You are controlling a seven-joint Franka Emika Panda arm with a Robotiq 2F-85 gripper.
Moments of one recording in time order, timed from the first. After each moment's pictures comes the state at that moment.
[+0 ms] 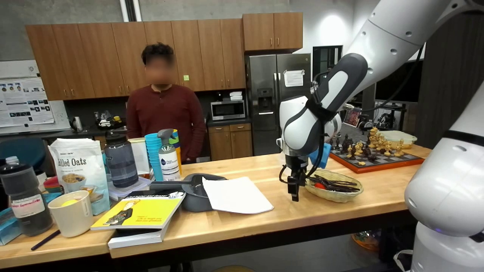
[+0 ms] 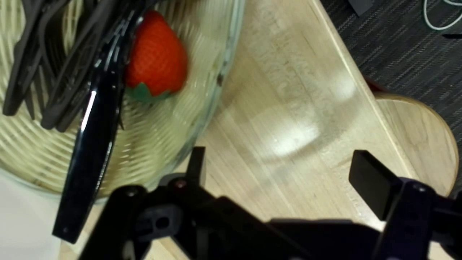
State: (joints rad) arm 0.27 -0.32 0.12 -2.77 -0.10 2.49 -0.34
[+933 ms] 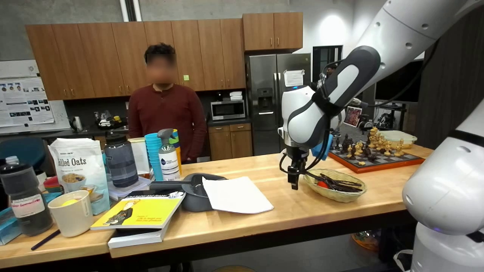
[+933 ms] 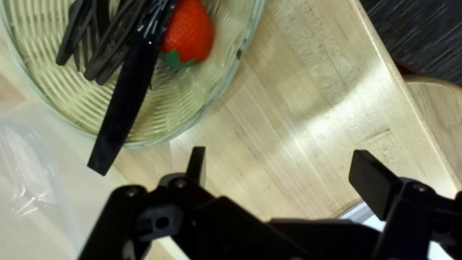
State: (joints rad) arm 0.24 -0.41 0.14 -2.77 -0.16 2.49 -0.29
